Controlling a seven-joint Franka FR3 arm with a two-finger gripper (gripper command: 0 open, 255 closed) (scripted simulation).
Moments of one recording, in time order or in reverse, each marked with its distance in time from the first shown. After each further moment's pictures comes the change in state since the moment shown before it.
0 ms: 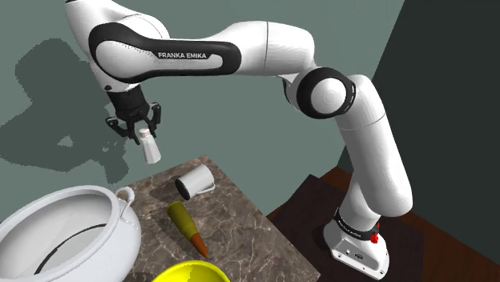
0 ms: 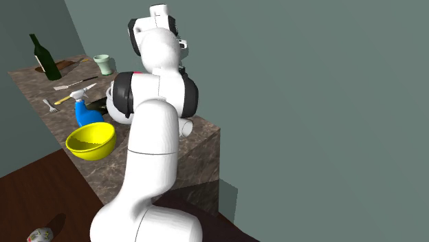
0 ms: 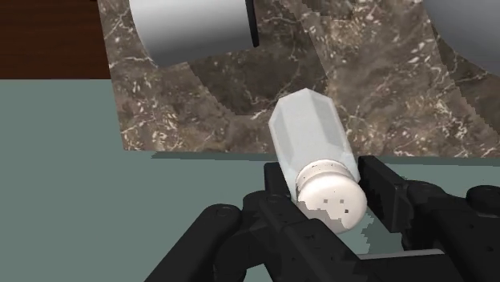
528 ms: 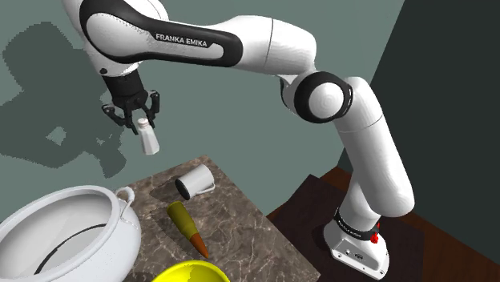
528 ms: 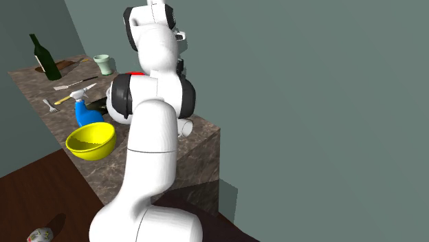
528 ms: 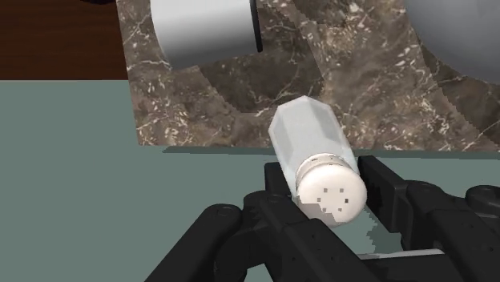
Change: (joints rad) arm 0.039 0.028 -0.005 0.152 -0.011 -0.120 -0.016
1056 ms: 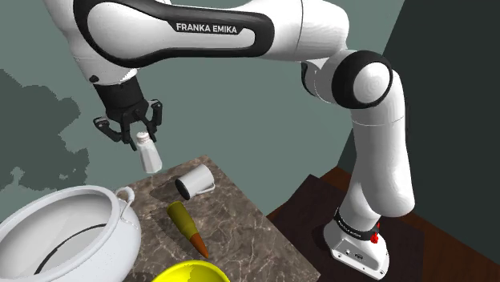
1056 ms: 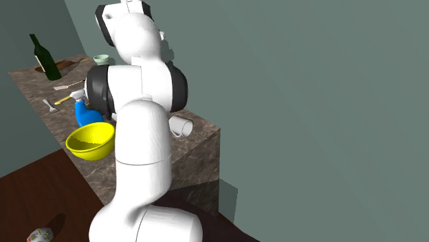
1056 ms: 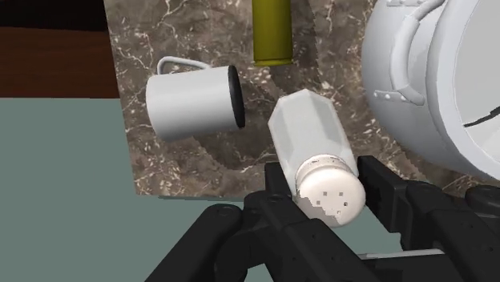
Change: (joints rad) arm 0.003 -0.217 0.063 -0.318 0.069 0.084 0.141
